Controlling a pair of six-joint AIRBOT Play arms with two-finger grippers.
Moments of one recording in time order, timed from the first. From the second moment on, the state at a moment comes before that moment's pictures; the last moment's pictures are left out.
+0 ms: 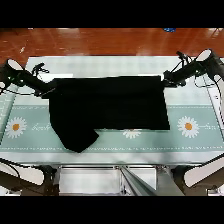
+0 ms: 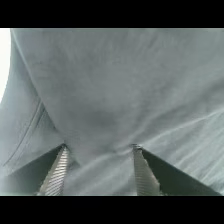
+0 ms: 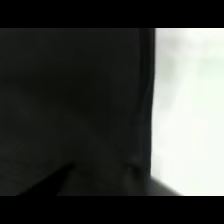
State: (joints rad) left arm 0.22 -1.75 1.41 1.11 -1.34 -1.34; right arm -0.15 -1.83 1.60 -1.11 1.28 1.41
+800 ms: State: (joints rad) left arm 0.72 -1.22 0.68 0.94 -1.29 -1.22; right arm -0.45 -1.26 0.87 -1.03 1.20 1.31
